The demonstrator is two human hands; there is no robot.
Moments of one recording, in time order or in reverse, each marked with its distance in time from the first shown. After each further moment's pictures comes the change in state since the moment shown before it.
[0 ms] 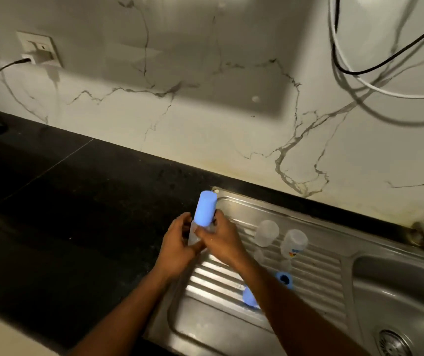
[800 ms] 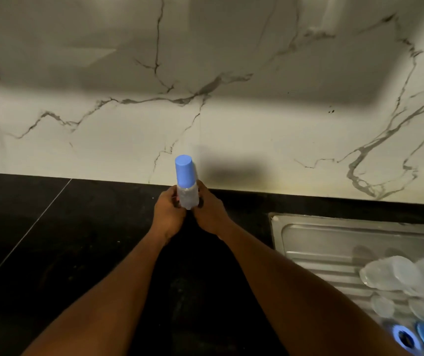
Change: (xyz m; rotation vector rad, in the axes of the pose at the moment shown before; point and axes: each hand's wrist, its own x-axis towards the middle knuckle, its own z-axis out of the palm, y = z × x) left_hand 0.307 -0.101 -0.152 0.067 -0.080 -0.043; right_hand 0.294 -0.031 0.168 -0.159 0.059 0.035
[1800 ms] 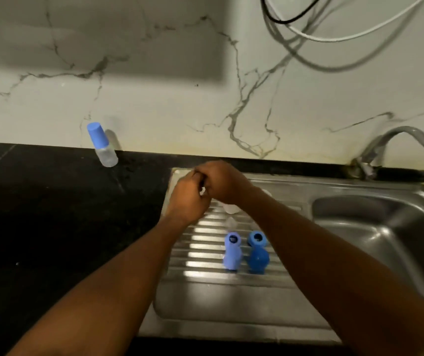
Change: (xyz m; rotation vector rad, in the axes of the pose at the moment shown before) left_hand -0.239 0.174 0.238 0.416 -0.083 0.383; right_hand -0.248 0.078 -0.282 -0.540 -0.040 -0.426
